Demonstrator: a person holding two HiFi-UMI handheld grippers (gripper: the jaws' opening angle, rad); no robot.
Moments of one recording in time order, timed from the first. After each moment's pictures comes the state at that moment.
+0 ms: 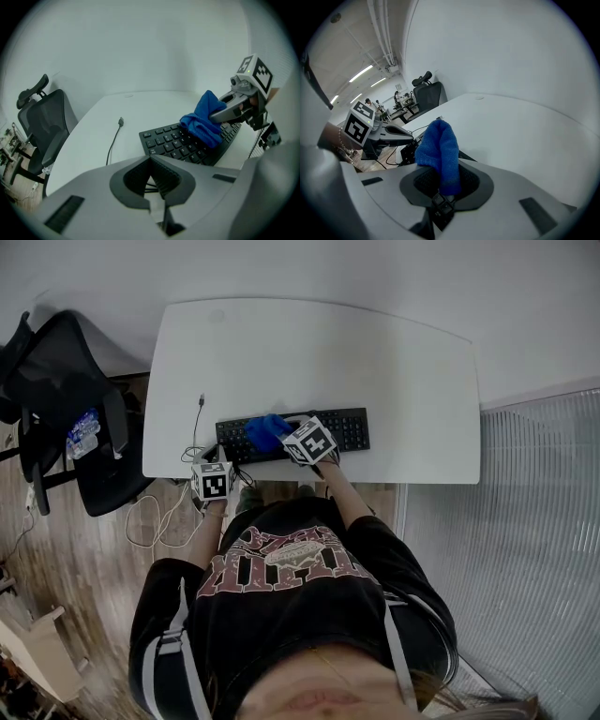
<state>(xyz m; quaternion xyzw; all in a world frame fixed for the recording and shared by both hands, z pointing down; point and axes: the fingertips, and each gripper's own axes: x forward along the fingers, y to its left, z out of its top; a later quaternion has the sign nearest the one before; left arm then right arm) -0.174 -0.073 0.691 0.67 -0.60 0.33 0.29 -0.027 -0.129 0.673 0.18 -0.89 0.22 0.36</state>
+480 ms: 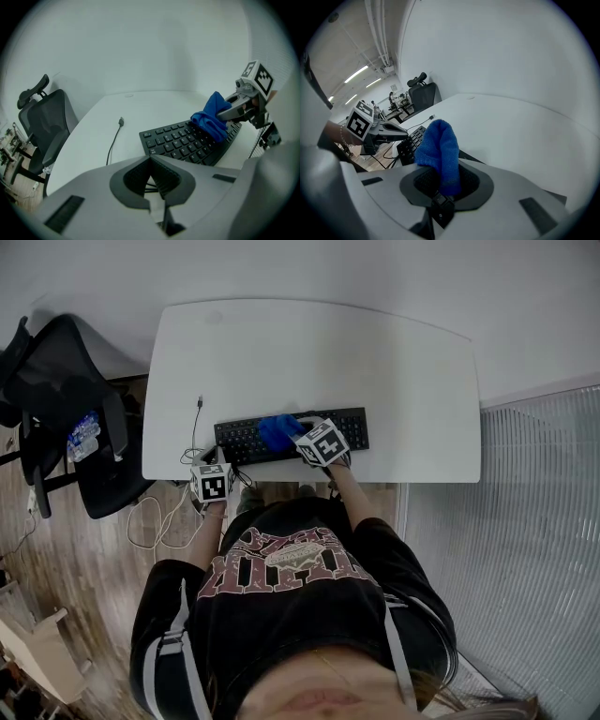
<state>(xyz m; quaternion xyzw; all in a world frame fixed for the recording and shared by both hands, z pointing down) -0.172 -0.071 0.694 0.66 -0.60 0.33 0.29 0.014 -0.135 0.675 0.21 -0.88 0.23 0.36</state>
